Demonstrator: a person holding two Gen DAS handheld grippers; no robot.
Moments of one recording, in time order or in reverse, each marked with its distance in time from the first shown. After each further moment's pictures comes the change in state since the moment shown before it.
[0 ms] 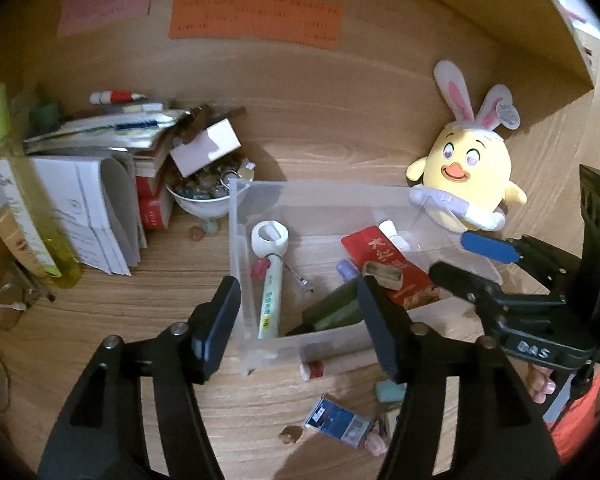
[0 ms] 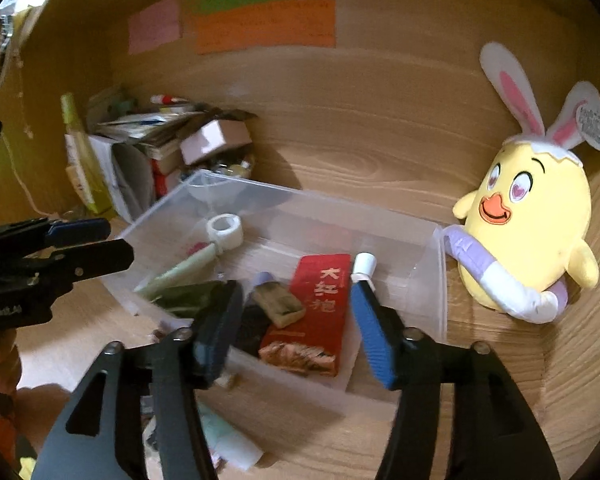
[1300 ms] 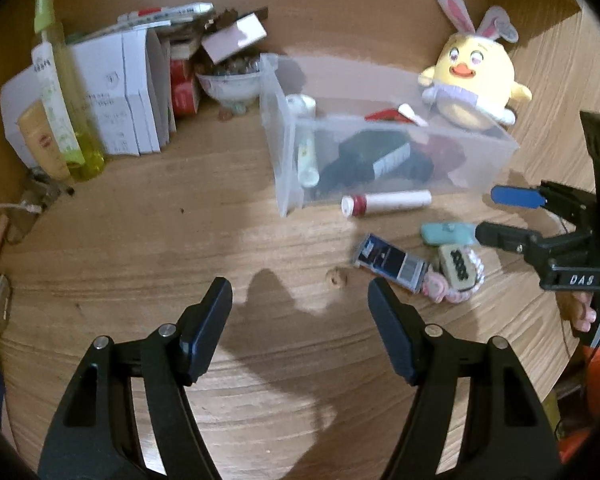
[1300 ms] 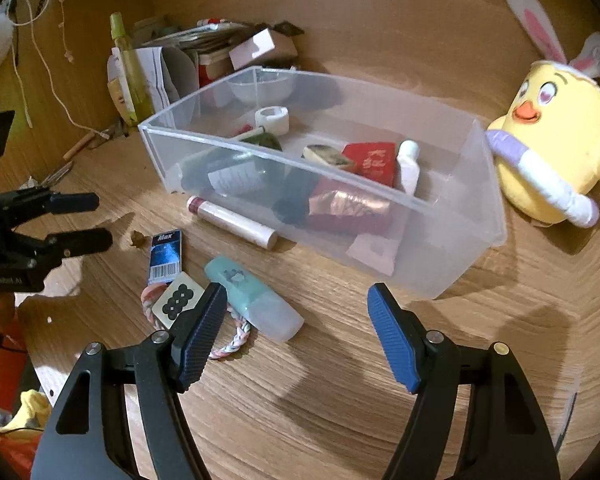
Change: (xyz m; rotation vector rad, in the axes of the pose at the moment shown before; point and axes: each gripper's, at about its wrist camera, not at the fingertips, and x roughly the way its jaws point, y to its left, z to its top) left arm -0.009 0.024 -0.097 0.050 0.199 0.045; right arm -0.001 0.012 -0.076 -0.055 0.189 0.109
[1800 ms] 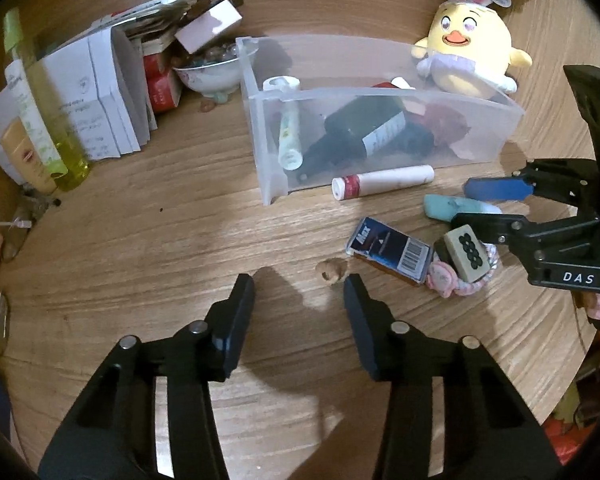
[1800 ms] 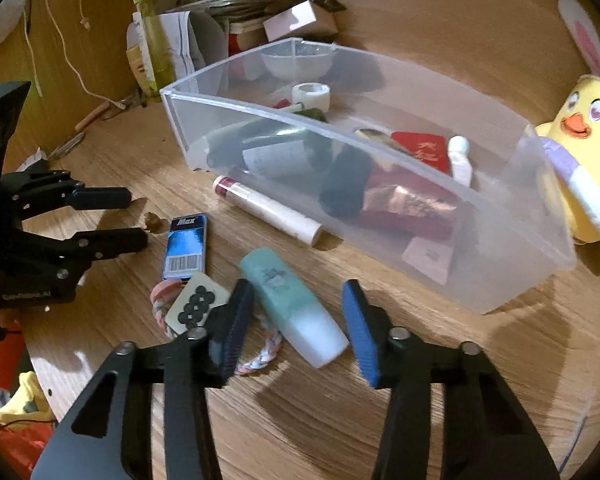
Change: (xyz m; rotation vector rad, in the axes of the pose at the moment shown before) left arm 0.017 -0.014 0.001 0.075 0.038 0.033; right arm 0.025 0.026 0.005 -0.071 0.071 0.051
